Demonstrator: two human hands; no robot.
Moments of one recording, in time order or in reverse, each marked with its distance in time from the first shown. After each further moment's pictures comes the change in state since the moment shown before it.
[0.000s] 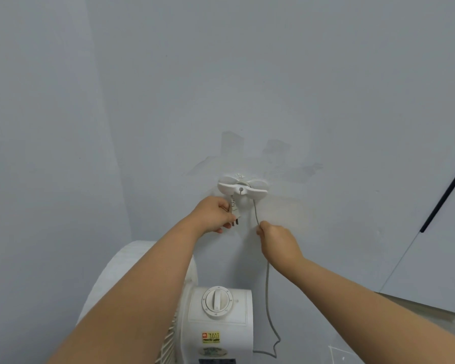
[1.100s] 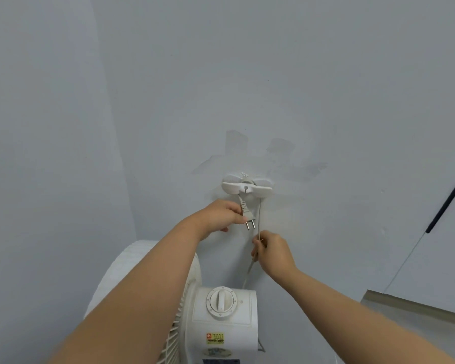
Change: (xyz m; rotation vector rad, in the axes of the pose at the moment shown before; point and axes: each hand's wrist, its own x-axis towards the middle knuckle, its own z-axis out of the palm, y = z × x) left_hand -0.006 0.001 0.001 -0.015 -0.167 0.033; right_hand -0.006 -0.004 0.037 0.525 0.014 0.175
